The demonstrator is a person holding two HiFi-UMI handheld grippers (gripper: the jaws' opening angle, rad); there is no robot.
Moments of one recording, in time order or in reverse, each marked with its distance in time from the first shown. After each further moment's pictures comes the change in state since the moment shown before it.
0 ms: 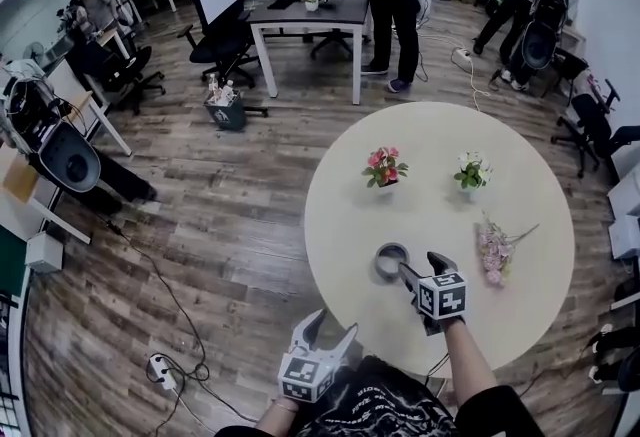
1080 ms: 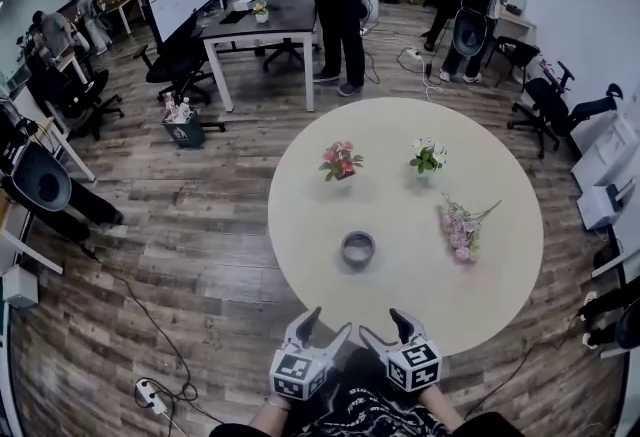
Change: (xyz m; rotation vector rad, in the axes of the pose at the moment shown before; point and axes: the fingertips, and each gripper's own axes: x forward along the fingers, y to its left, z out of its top) left arm 0.000 -0.048 -0.023 0.041 0.014 -0.184; right arm -0.107 0.107 -0.120 0.069 -0.131 0.075
